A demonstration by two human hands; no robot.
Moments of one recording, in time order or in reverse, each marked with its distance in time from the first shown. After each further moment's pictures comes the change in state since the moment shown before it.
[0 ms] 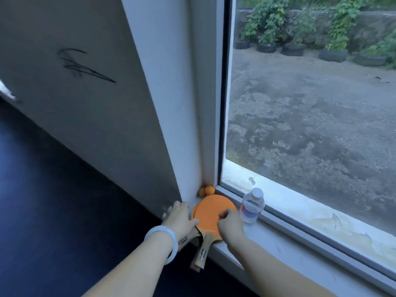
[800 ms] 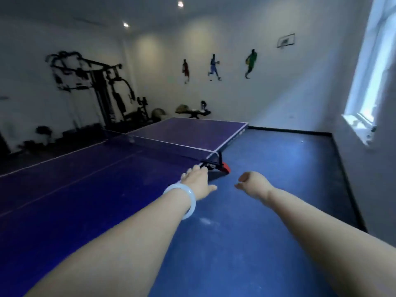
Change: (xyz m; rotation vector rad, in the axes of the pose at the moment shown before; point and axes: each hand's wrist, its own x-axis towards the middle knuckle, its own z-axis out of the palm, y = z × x) left_hand -0.643 -0.360 -0.119 -0.127 0.805 -1.182; right_hand -0.569 -0.271 0.349 -0.657 -0.920 -1.460
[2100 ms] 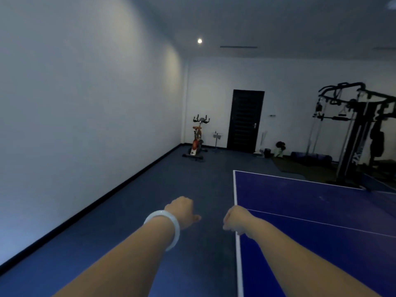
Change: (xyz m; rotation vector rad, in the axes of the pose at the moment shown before) left_hand -0.477 -0.657 -0.187 -0.063 0.164 -1.213; right_hand -0.217 -0.720 0.487 -0.269 -0.856 -0.896
